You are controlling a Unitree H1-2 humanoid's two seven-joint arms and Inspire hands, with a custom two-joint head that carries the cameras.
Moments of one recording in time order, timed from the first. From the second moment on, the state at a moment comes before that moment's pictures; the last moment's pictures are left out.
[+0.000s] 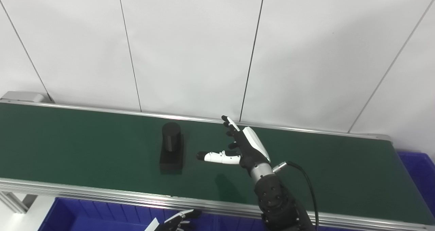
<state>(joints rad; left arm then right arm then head) 0.21 0.18 -0.24 0.01 0.23 -0.25 -0.25 -0.43 0.03 0.32 0.07 -0.56 0.47 0.14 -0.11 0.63</state>
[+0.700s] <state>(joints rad) 0.22 0.16 -0.25 0.01 0.16 -0.28 -0.24 -0.58 0.06 0.38 0.36 -0.56 0.42 0.06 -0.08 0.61</state>
